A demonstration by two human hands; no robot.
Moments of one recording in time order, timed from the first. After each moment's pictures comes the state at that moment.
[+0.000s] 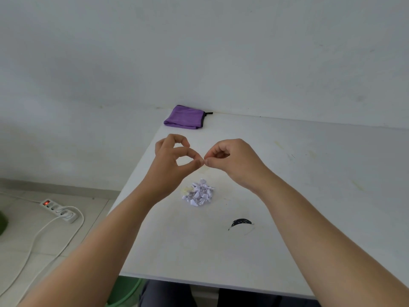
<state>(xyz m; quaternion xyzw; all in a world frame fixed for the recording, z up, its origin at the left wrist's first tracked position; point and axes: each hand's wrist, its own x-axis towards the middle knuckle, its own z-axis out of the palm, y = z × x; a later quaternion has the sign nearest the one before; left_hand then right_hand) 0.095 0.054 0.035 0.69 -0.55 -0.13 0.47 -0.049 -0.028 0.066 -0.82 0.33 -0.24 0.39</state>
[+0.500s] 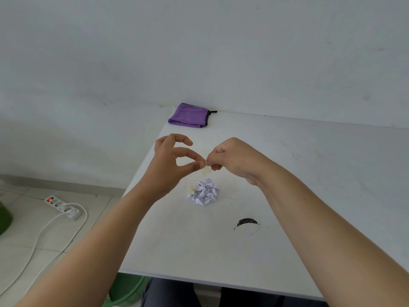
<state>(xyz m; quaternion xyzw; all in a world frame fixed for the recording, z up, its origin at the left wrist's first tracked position) 0.109 0.058 0.032 0.70 -0.56 -0.10 0.44 -0.031 -0.033 0.075 -0.81 0.38 -0.12 0.44</state>
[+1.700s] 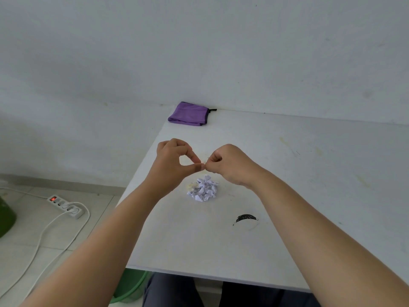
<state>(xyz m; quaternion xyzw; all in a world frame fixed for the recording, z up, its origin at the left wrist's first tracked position) 0.107 0.050 0.021 0.72 -0.54 -0.10 0.42 -0.031 -0.034 0.050 -0.84 0.36 -0.12 0.38</state>
